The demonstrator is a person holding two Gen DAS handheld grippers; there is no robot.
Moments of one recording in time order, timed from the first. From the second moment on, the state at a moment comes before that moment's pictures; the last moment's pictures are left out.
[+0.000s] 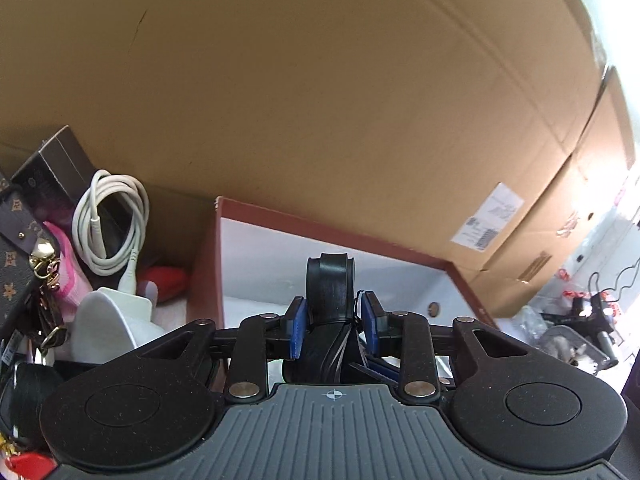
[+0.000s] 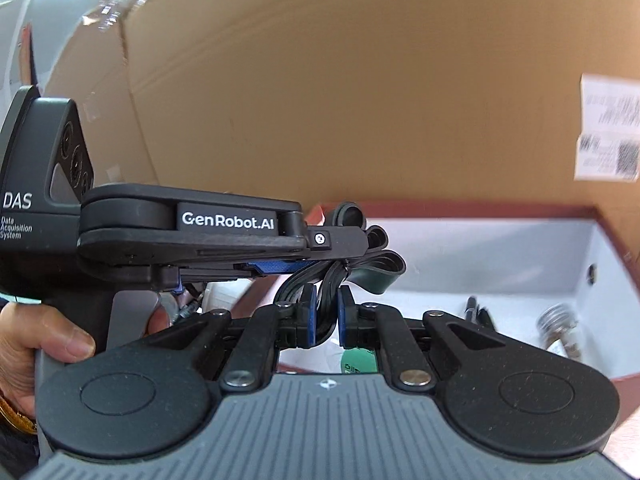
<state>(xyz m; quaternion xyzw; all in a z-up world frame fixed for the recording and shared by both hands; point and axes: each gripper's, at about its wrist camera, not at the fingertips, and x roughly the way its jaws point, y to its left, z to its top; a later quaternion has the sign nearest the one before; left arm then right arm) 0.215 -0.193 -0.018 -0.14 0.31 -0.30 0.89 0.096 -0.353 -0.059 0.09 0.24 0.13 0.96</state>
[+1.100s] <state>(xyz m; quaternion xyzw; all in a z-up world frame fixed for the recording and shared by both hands) 0.119 -0.166 -0.015 -0.11 0.21 -0.25 0.94 0.062 -0.335 -0.063 0.03 0.17 0.09 0.98</state>
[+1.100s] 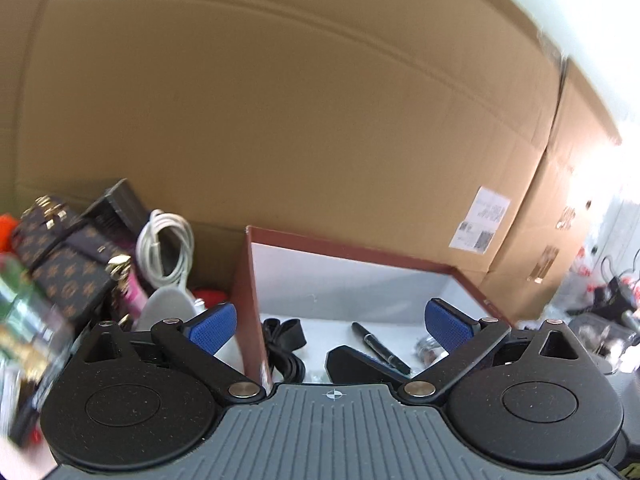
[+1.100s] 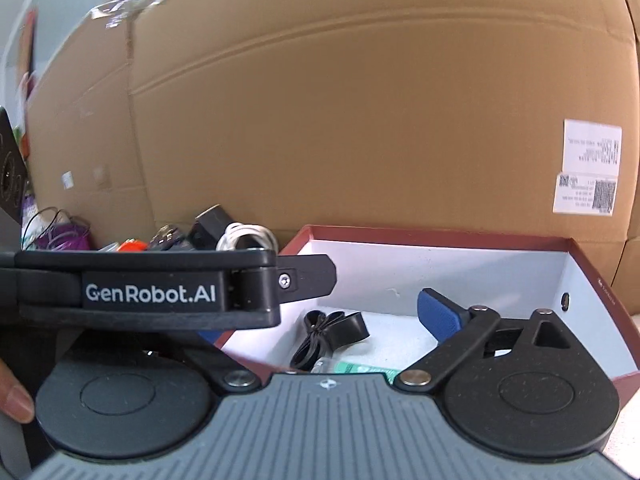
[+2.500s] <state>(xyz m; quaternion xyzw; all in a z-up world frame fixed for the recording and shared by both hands) 0.137 -0.013 -0.107 -0.17 0.34 -0.21 0.90 0.051 -0.168 -0.137 -0.03 0.31 0.19 0.93</state>
